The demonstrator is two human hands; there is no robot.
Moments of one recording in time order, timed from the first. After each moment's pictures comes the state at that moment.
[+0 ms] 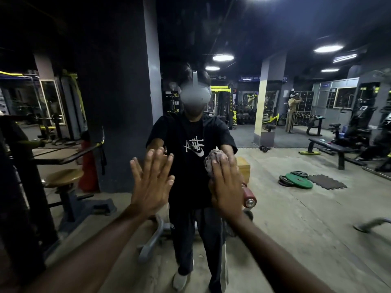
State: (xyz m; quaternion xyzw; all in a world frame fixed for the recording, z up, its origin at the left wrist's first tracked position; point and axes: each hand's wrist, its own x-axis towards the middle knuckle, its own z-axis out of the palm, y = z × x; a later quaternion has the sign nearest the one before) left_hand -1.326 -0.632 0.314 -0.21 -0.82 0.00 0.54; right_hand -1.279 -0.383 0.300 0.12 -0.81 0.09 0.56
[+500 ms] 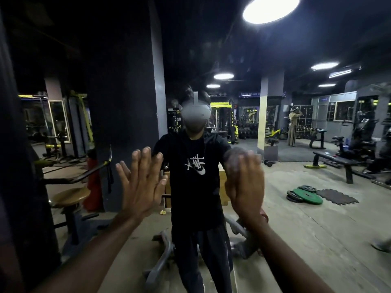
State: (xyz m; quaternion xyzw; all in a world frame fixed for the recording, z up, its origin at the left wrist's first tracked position) left_hand -1.337 -0.715 0.371 -0.14 -0.82 -0.01 0.55; right_hand -1.297 -0.415 0.360 0.05 -0.76 0.16 0.63
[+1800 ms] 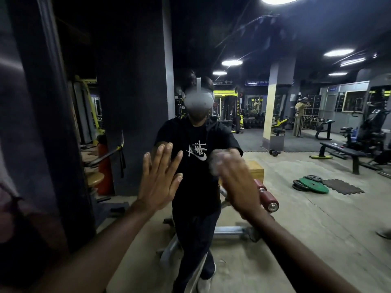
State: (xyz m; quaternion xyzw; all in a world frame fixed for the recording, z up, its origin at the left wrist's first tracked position) left_hand -1.343 -0.800 0.334 -0.23 -0.82 0.01 0.52; right_hand -1.311 -0.520 0.316 0.18 -0.82 0.01 0.55
